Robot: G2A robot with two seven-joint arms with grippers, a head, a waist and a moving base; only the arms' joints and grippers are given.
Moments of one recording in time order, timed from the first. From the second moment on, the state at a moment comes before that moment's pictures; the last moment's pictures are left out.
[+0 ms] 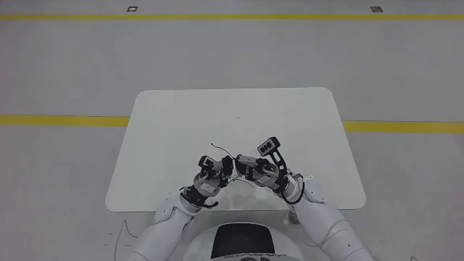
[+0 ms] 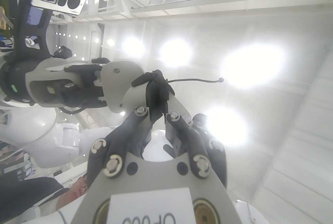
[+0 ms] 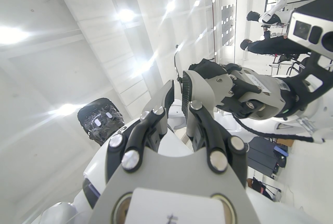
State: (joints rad) left arm 1.62 -1.29 -1.07 -1.34 -1.20 -0.34 -1.15; right arm -1.48 -1.36 1.07 -1.23 0.95 -0.34 1.22
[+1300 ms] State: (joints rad) left arm 1.62 -1.29 -1.06 -1.34 -1.21 -0.34 -1.14; right arm -1.47 -1.37 1.09 -1.19 0.92 -0.34 1.23
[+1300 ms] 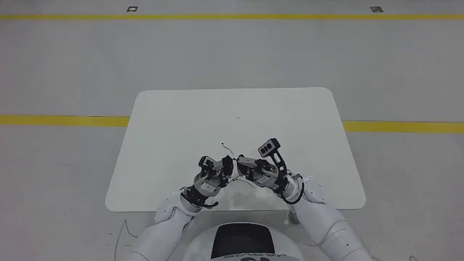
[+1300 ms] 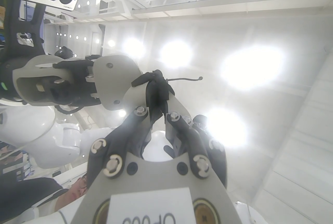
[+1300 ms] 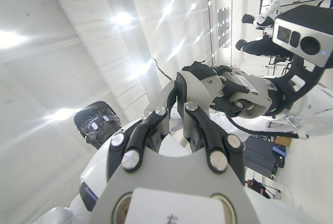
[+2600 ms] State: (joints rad) left arm 1.62 -1.29 -1.06 -1.34 -1.21 -0.34 -1.14; right arm -1.47 -1.37 1.08 -1.14 0.90 -0.34 1.21
